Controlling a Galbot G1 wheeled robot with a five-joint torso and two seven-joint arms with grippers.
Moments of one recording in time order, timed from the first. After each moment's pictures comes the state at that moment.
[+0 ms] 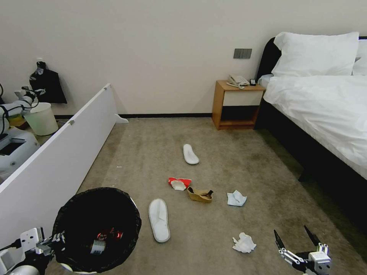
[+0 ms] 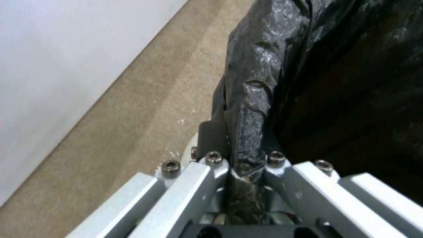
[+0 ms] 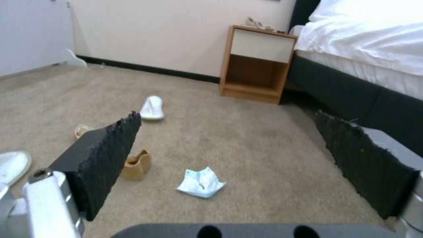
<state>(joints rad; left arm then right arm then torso) 1.76 -1.26 -1.02 -2.30 -0.88 0.59 -0.27 -1.81 1.41 0.88 1.95 0.22 0.35 -0.29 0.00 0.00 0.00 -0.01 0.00</state>
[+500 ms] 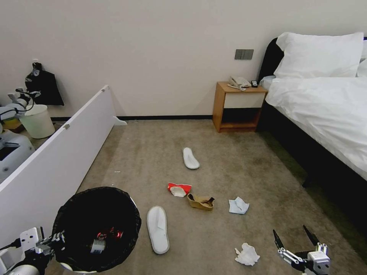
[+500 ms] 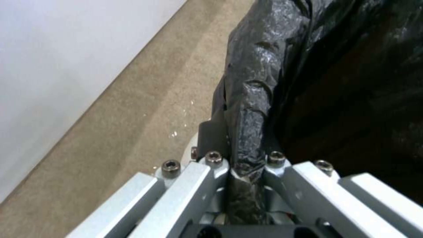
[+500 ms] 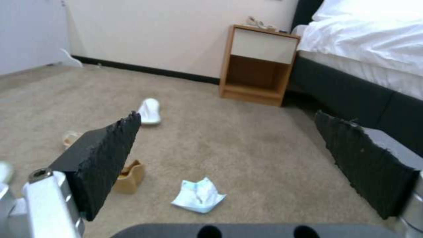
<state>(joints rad) 1.76 -1.26 -1.02 -2.30 -0.89 0.59 -0.27 -1.80 1.41 0.88 1.94 0.22 0.35 -0.29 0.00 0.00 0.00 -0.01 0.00</state>
